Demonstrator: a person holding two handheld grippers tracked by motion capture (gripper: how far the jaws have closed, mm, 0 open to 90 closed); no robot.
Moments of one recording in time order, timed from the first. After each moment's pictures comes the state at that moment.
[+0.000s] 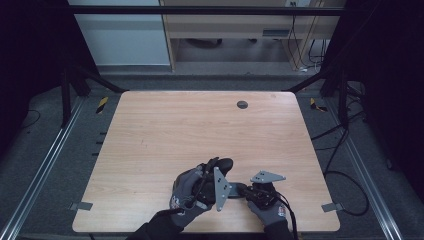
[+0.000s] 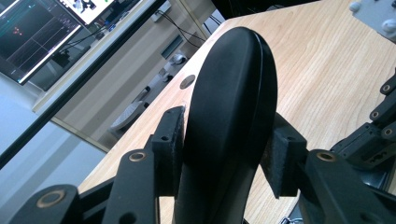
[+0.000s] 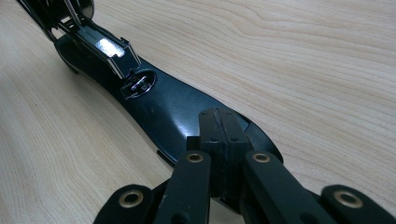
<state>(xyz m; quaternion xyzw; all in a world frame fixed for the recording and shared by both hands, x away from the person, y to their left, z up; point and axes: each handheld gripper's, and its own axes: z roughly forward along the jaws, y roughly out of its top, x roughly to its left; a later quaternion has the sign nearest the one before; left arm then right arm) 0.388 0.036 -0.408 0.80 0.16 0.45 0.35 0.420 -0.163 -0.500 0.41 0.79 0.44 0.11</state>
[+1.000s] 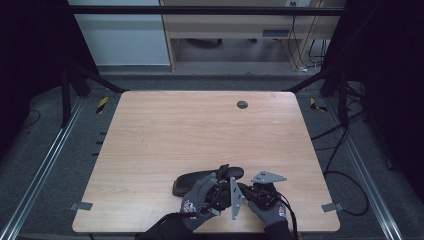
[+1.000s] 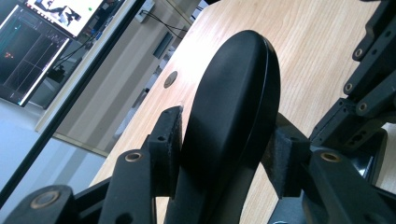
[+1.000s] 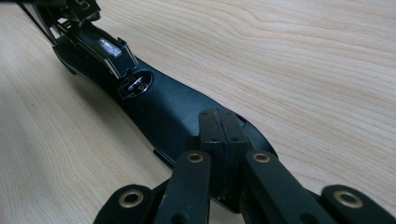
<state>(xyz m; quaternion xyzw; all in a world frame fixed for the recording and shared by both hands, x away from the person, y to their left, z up) 0.387 0.008 -0.442 0.82 0.11 0.47 0.31 0.420 -0.165 -0.501 0.41 0.79 0.44 0.12</state>
